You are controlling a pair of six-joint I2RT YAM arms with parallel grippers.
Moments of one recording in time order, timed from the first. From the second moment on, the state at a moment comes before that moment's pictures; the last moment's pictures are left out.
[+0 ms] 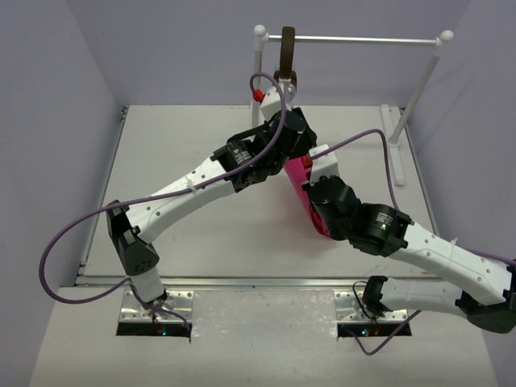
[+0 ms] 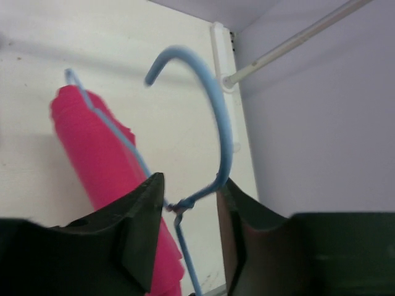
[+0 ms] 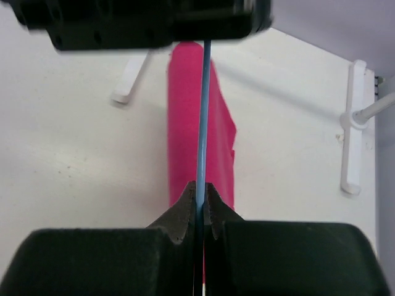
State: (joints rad) left arm -0.95 1.72 1.87 -0.57 -0.53 -0.90; right arm 1.07 1.05 1.10 -0.59 0.84 0.17
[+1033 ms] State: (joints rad) left arm -0.89 1.15 1.31 -0.56 -0.73 -0.92; right arm 1.03 0.75 0.72 -0.02 0.76 -0.24
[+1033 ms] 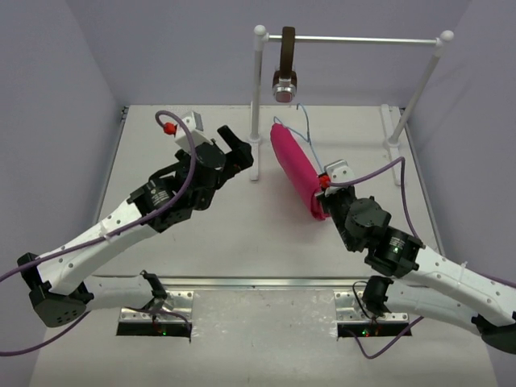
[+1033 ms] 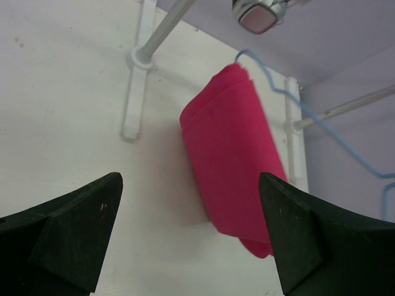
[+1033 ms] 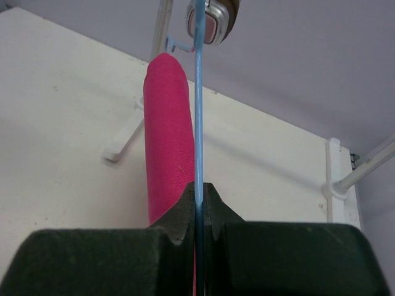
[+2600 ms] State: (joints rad) left arm -0.89 0.88 0.90 -0.74 -0.71 -0.84; right arm 0.21 1.14 1.11 0.00 0.27 0.06
